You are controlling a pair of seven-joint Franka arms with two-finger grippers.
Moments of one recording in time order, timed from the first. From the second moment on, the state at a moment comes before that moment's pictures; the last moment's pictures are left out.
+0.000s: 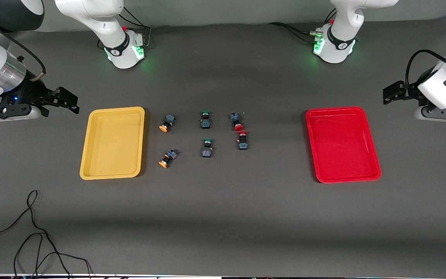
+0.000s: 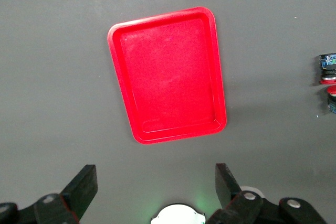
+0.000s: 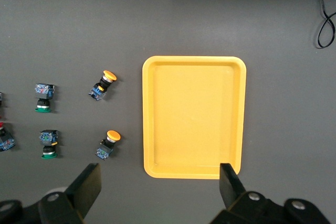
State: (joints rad) left arm -0.13 -0.01 0.05 -1.65 0.01 1.49 0.04; right arm -0.02 -0.12 0.11 -1.83 0.04 1.72 0.04
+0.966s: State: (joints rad) left arm -0.14 -0.01 -0.02 -1.67 -0.04 1.51 -0.11; right arm 0.01 -0.02 0.27 -1.94 0.04 1.83 0.44
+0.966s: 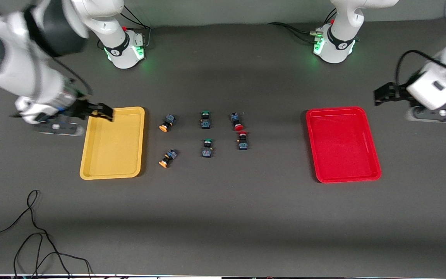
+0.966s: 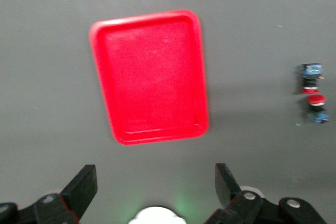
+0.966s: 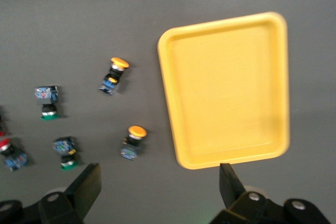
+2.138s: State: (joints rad) left arm -0.58 0.29 -0.31 -1.88 0.06 2.14 -1.10; right arm 0.05 0.29 0.44 -2.36 0.04 2.46 0.87
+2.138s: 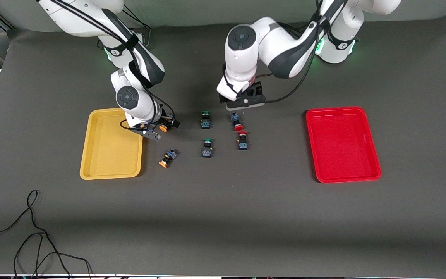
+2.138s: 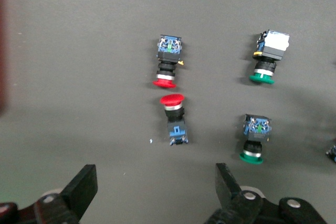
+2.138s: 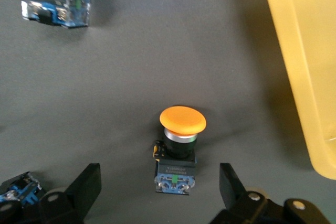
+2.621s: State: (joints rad) left arm -0.58 0.50 -0.29 -1.88 0.10 2.31 -1.10; right arm 0.05 0.35 0.44 -2.36 0.04 2.49 0.90
